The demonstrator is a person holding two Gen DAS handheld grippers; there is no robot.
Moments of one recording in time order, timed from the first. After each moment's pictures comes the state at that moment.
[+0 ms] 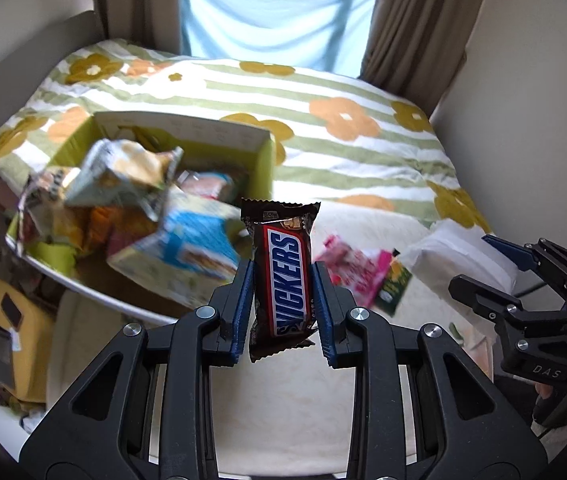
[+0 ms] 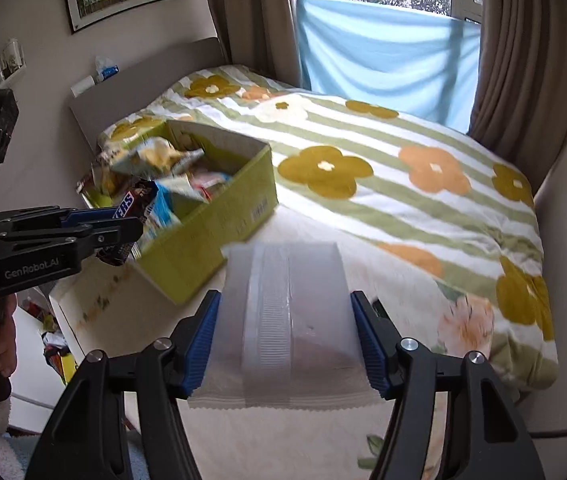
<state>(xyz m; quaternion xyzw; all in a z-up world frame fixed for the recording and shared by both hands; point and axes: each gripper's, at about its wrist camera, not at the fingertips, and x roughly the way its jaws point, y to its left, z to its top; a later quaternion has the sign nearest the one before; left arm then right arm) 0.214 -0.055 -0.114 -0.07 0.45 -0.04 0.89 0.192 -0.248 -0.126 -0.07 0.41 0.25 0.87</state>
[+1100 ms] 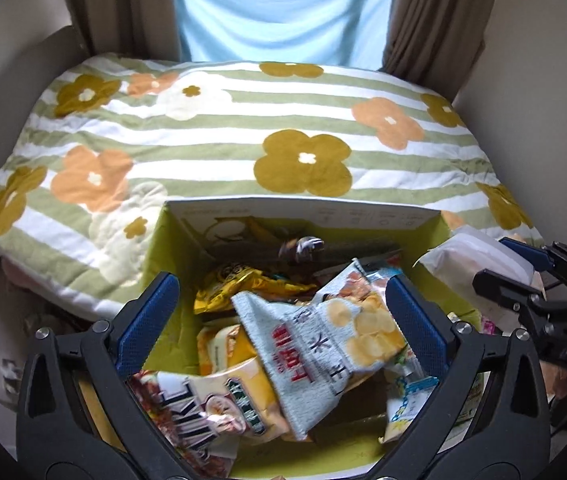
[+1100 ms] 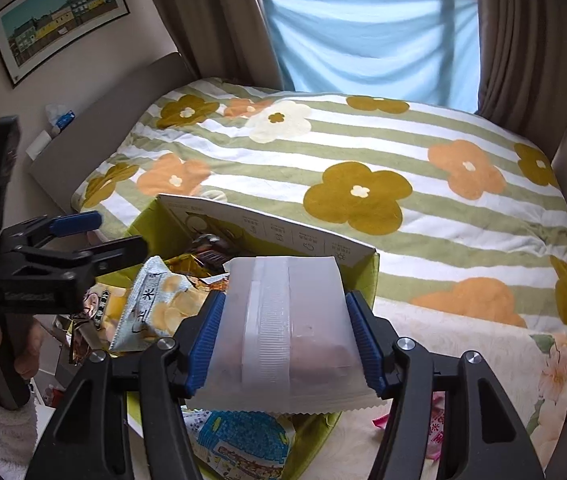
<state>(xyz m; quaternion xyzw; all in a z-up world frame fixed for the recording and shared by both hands) 0.371 0.146 -0.127 -0.01 0.47 -0.07 0.88 0.324 -0.076 -0.132 0.02 0.46 0.19 0.87</state>
